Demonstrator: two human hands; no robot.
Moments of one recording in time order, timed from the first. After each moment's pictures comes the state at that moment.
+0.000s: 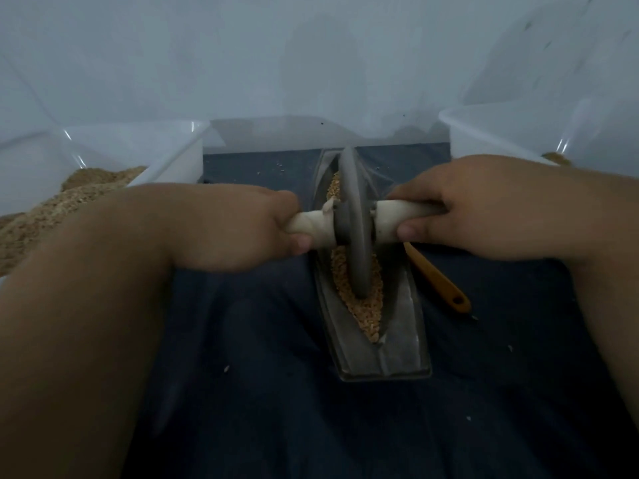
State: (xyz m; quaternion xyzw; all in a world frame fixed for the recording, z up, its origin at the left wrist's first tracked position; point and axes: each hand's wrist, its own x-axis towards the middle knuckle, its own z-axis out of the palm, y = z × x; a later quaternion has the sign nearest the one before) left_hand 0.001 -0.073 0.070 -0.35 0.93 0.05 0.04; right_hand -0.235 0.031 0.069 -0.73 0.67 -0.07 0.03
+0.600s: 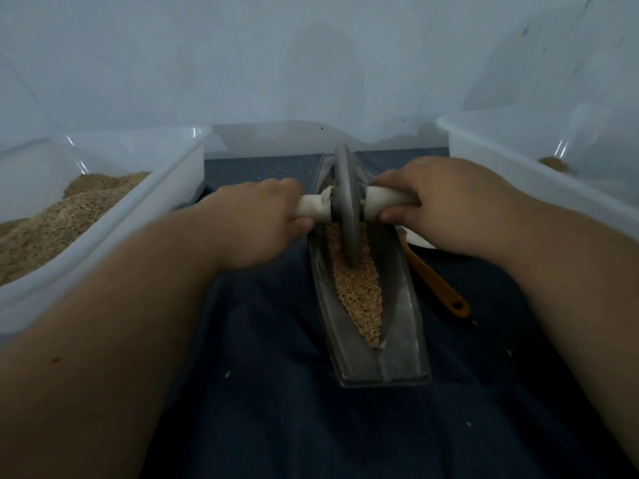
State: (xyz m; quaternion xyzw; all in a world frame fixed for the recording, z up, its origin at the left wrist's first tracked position) left_hand -0.013 -0.095 0.044 -0.37 0.92 -0.06 -0.08; right_hand -0.240 0.000 0.043 -0.71 0.68 -0.16 -0.08
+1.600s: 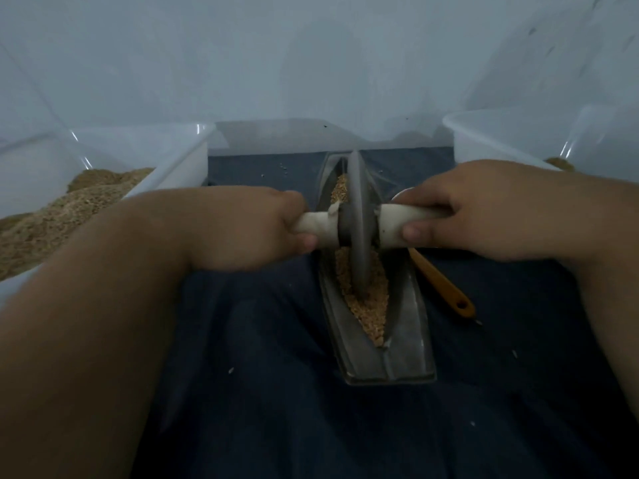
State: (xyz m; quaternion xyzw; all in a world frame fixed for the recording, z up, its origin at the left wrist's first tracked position) left_hand 0.000 -0.078 0.068 -0.34 0.94 0.04 0.03; right_hand -0.243 0.027 0.069 -0.74 0.67 -0.09 0.04
